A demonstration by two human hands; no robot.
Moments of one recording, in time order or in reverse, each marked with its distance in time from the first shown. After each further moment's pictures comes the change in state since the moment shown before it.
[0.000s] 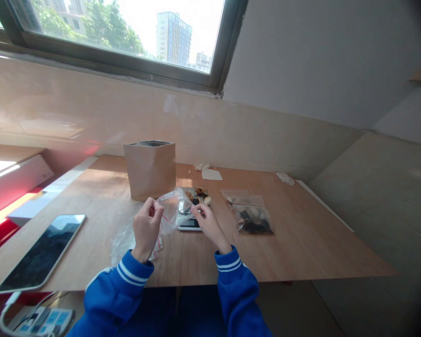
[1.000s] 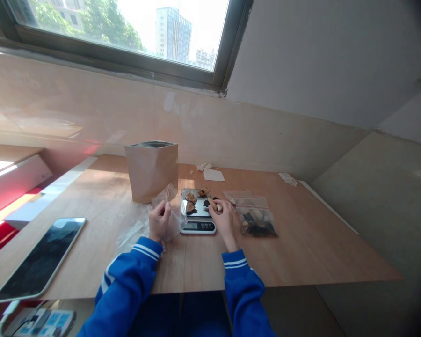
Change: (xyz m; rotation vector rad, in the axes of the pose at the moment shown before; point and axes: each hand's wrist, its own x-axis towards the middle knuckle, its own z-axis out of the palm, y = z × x) left_hand 0.021 -0.066 0.060 -0.155 -0.079 0.059; right_hand 0.019 0.044 -0.022 -0.316 0.473 -0.090
